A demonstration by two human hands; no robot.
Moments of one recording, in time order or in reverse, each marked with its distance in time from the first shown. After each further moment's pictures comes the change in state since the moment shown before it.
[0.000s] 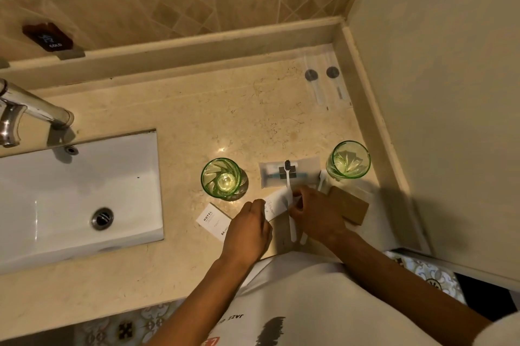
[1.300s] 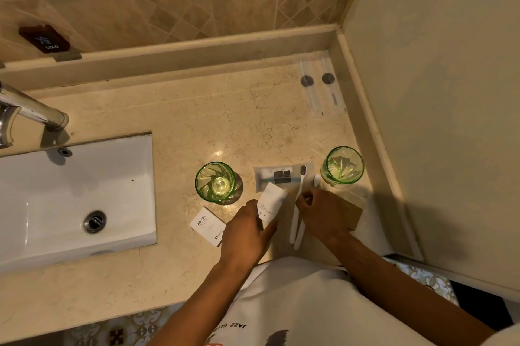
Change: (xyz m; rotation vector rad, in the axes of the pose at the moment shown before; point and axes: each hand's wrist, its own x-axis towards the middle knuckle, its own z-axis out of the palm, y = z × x) left_hand 0.003 0.013 0.004 -0.105 0.126 -0.127; right_hand 0.002 0.006 -0.013 0.112 0.168 0.157
